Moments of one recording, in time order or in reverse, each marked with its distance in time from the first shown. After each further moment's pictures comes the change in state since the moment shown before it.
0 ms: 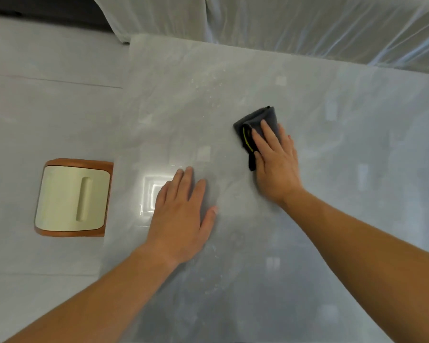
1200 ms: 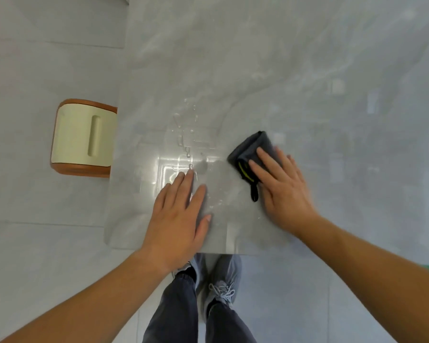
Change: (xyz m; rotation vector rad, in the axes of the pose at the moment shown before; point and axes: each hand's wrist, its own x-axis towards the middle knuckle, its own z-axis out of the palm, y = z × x) left_hand -0.151 -0.007 0.101 0.082 0.059 0.117; right_hand -0.220 -0.001 0.028 -0.011 -0.009 -0.240
